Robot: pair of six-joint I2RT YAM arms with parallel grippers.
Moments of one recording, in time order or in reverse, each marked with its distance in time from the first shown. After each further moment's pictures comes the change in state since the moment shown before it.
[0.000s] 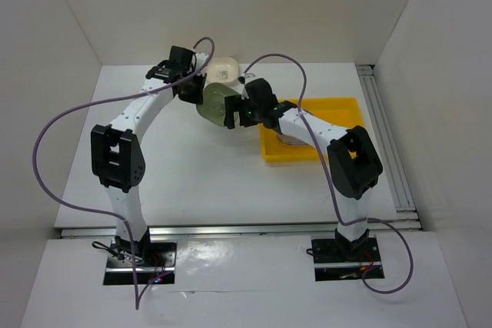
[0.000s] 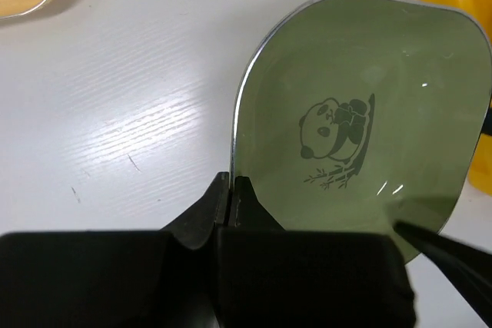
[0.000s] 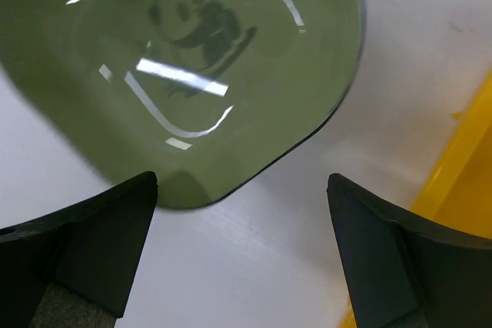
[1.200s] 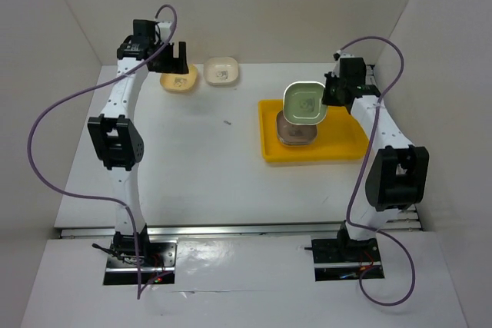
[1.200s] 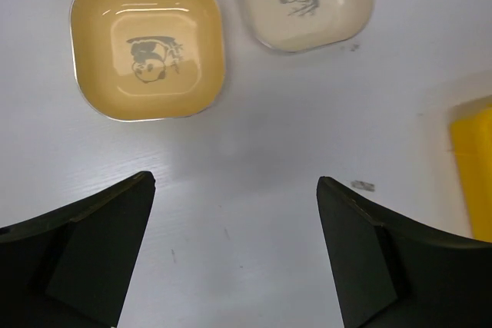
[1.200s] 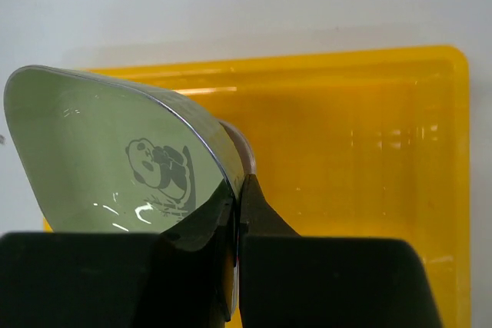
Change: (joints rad) left arm 0.211 0.208 0.494 -0.099 0.121 -0.008; right arm -0.552 -0.237 -0.019 -0.236 0.090 -0.194
